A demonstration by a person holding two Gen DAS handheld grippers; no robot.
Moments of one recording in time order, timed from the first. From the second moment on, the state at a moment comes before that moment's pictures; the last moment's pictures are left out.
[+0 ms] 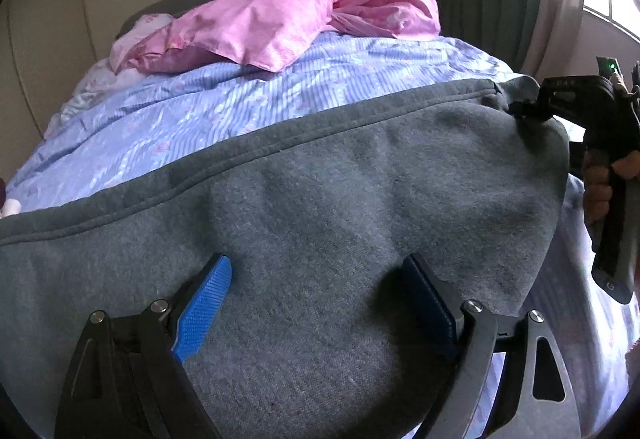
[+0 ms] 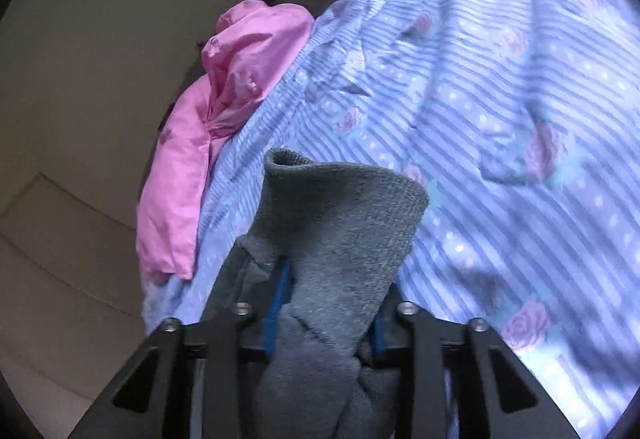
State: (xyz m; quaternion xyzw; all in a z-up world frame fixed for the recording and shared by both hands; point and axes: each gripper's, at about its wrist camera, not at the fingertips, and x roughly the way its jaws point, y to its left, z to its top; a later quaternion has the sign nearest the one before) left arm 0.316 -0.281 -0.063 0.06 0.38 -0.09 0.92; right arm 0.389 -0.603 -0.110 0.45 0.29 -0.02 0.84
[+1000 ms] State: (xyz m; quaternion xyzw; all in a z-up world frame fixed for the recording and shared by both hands) left arm 0.239 0.033 0.066 0.00 0.37 -0.01 0.93; right arm 0.279 -0.209 0.157 -0.07 0.22 0.04 0.97
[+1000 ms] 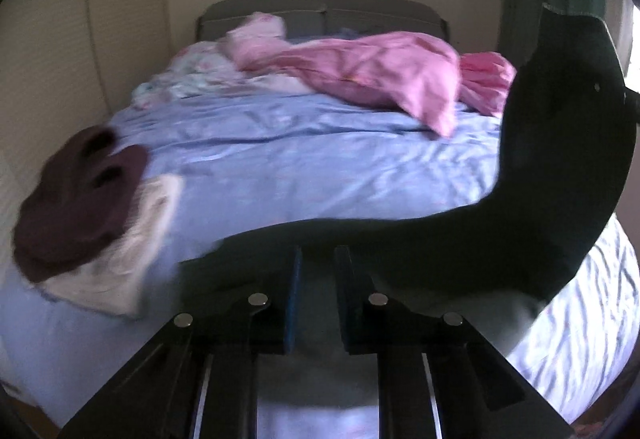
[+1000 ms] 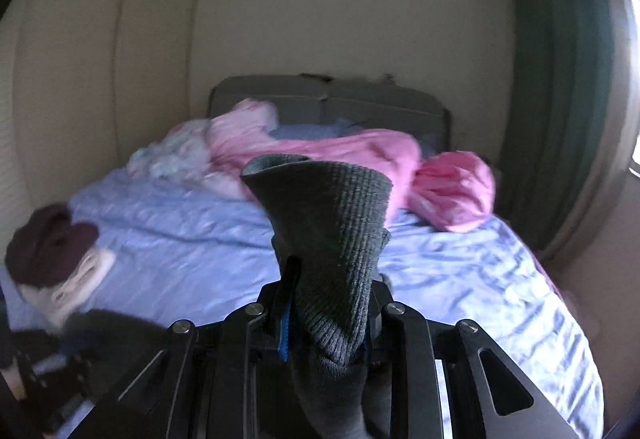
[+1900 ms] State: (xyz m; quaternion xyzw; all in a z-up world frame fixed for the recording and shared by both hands) left arm 0.163 0.208 -0.015 -0.08 0.39 0.14 0.91; right arm 0.244 0.092 -0.020 -0.18 0.33 0.20 0.90
